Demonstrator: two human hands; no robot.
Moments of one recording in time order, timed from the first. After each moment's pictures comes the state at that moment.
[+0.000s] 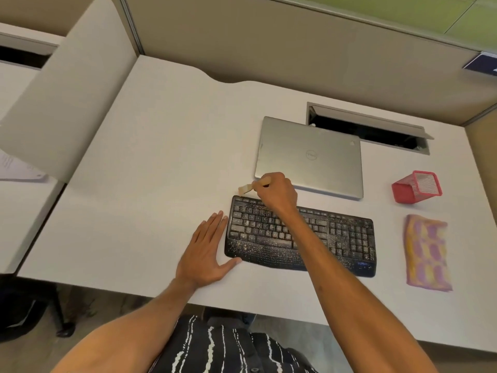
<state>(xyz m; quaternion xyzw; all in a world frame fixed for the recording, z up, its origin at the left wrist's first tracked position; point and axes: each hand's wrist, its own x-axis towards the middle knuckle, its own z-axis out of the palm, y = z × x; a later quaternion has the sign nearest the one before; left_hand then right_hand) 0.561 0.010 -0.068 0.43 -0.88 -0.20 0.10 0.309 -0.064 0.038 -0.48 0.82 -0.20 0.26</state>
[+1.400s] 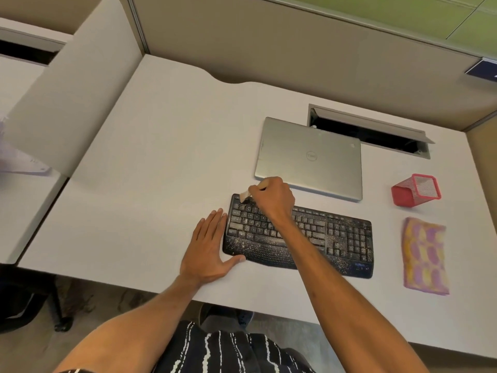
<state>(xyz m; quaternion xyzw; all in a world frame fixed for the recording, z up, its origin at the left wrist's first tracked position) 0.547 0.017 -0.070 0.46 -0.86 -0.18 0.10 0.327 -0.051 0.039 -0.45 0.84 -0.22 0.22</state>
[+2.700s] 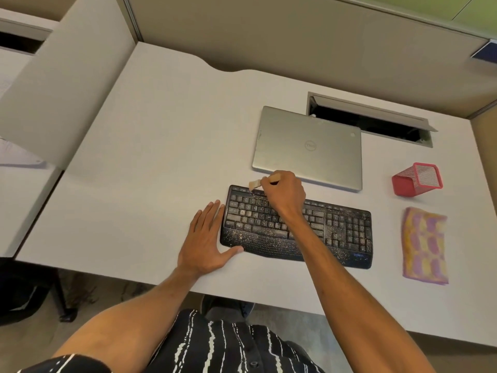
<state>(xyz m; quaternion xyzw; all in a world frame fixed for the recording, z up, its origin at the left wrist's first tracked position) 0.545 0.017 -0.067 0.46 -0.86 -0.18 0.11 0.299 -0.031 0.037 -0.44 0.84 -0.25 0.20</state>
